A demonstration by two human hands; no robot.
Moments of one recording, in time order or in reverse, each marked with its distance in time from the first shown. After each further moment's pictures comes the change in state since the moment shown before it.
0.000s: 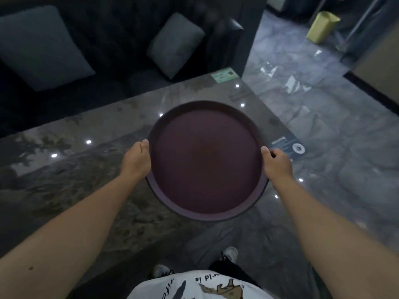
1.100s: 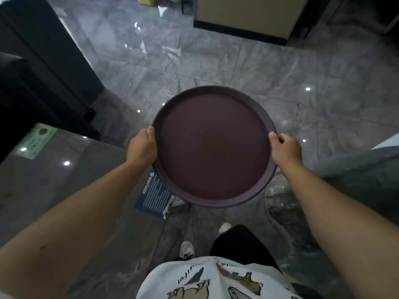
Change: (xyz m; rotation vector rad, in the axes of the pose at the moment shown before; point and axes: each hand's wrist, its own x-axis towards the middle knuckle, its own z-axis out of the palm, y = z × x) left_hand 0.058 0.417 0.403 0.124 -0.525 0.563; right_hand 0.157 0.274 -0.285 0.034 0.513 0.557
